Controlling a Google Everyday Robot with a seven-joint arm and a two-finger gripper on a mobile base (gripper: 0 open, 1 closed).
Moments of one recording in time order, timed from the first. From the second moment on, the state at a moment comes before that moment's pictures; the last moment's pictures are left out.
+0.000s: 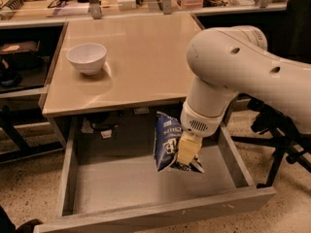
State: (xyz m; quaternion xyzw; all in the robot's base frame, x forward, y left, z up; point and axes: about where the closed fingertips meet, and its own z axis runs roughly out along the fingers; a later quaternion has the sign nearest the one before) arm 0.439 -0.086 0.782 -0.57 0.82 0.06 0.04
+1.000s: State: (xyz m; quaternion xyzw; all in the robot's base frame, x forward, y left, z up) arm 0.438 -0.040 0.678 -0.55 0.83 0.10 0.01
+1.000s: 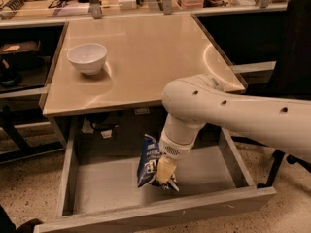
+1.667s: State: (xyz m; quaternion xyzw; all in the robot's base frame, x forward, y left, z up) arm 0.451 -0.017 0.633 -0.54 0.83 0.13 0.02
